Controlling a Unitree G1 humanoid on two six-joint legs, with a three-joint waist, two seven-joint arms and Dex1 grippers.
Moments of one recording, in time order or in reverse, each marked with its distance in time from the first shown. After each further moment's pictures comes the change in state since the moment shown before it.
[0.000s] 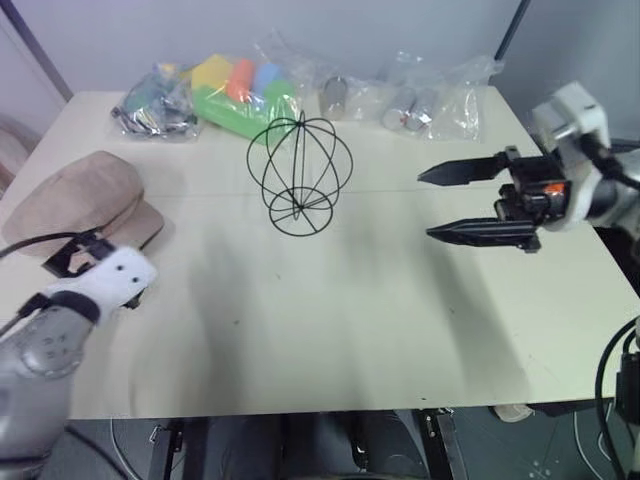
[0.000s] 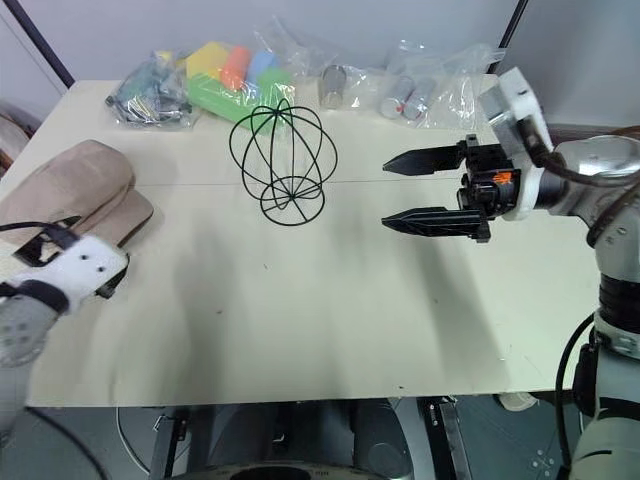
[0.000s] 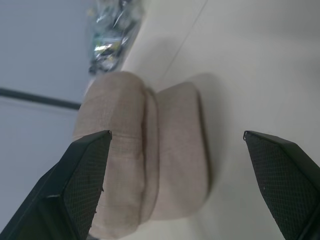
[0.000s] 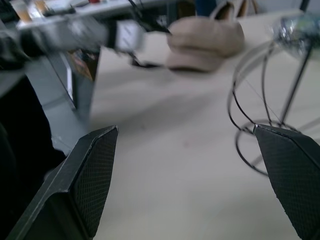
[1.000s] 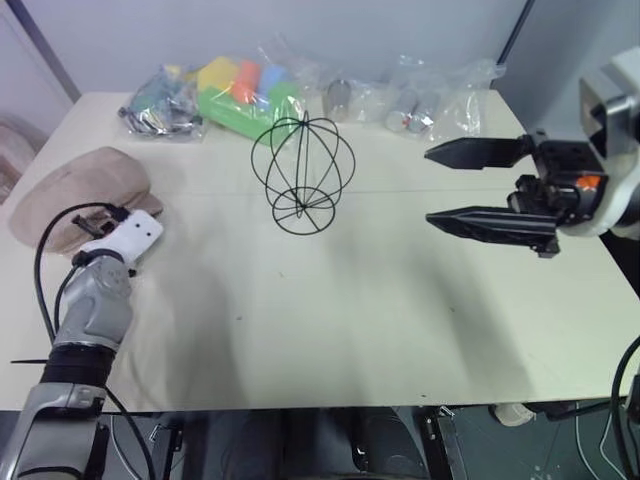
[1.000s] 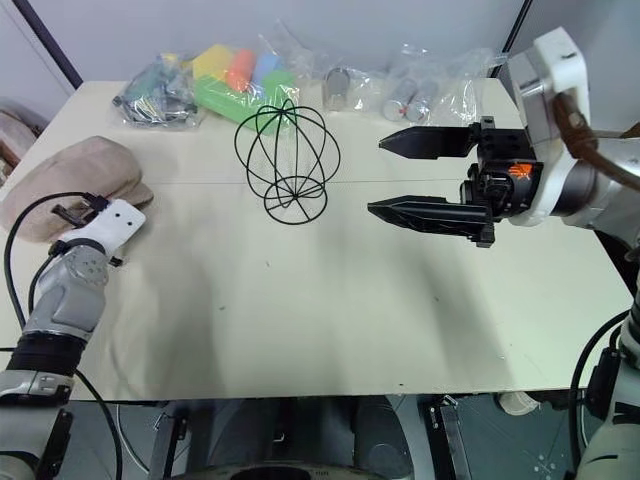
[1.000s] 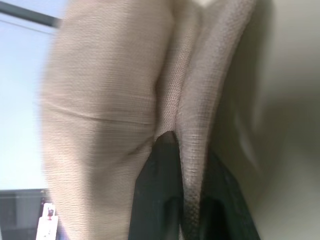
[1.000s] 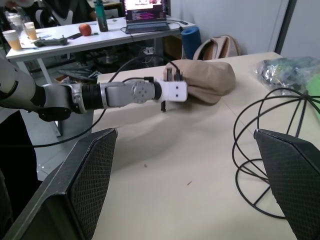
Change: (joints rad) left arm -0.524 -0.108 -0.175 0.855 0.147 -0.158 0.233; right arm 0.038 -0.056 -0.133 -0.158 0.304 0.104 -0.327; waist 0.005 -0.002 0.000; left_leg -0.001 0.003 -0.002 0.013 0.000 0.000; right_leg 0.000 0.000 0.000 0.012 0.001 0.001
